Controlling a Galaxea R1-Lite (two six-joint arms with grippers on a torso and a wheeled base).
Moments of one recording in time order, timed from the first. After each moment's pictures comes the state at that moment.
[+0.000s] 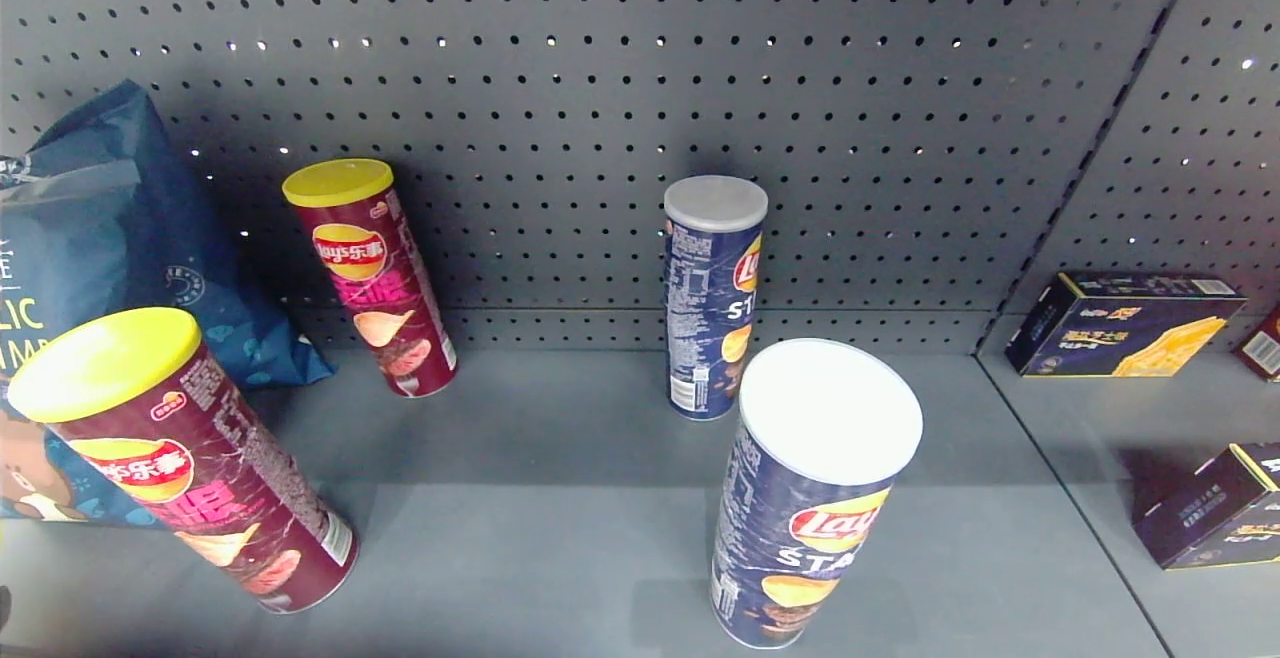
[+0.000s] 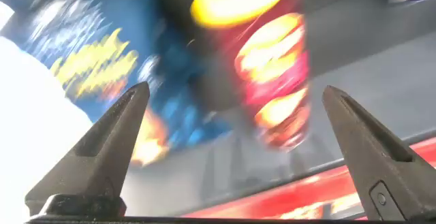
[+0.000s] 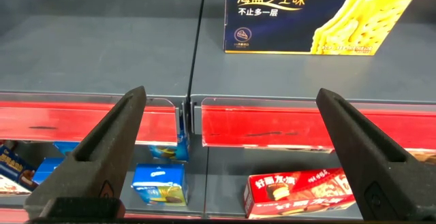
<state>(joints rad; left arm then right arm) -0.37 0.45 -0.49 0.08 0.35 0.31 0.00 0.01 0.00 -0.01 0.02 -0.01</state>
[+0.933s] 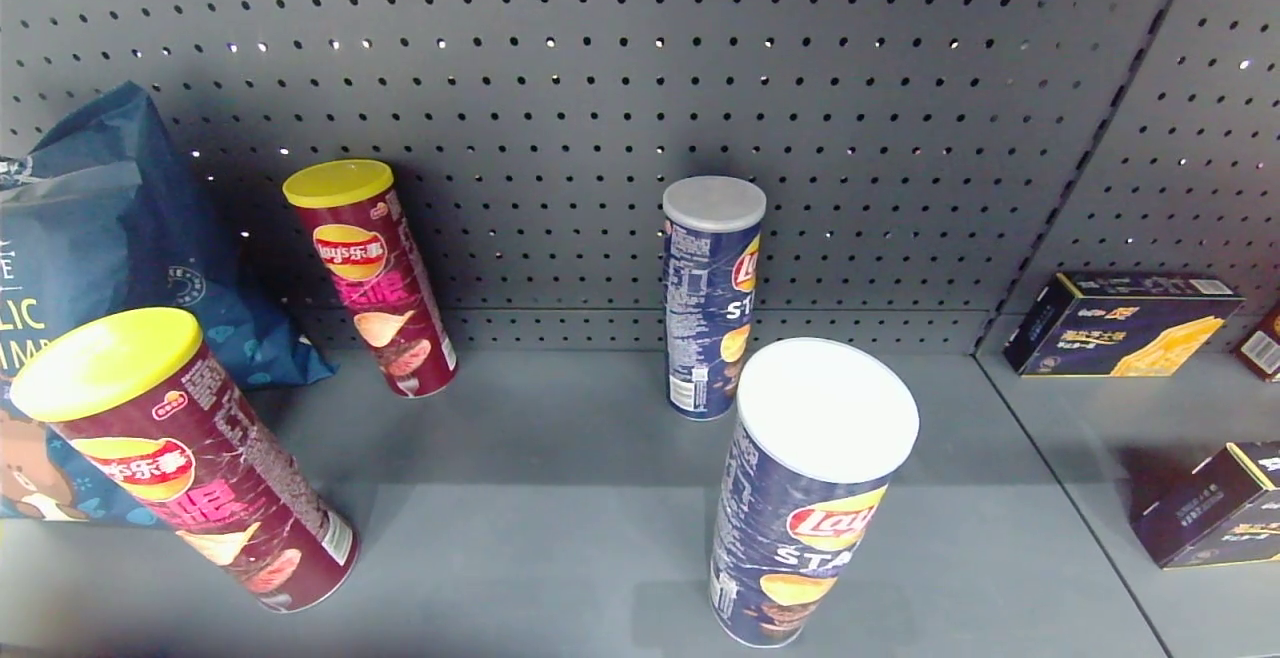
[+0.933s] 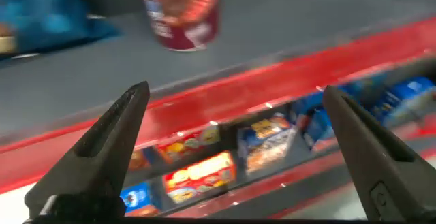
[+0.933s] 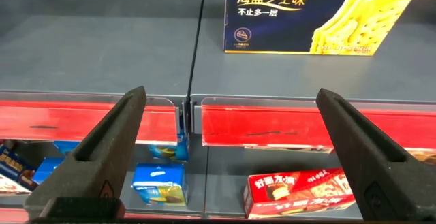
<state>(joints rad) -0.21 0.10 -0.01 0.01 -0.12 0.09 0.00 0.01 0.00 -0.01 0.02 -0.01</state>
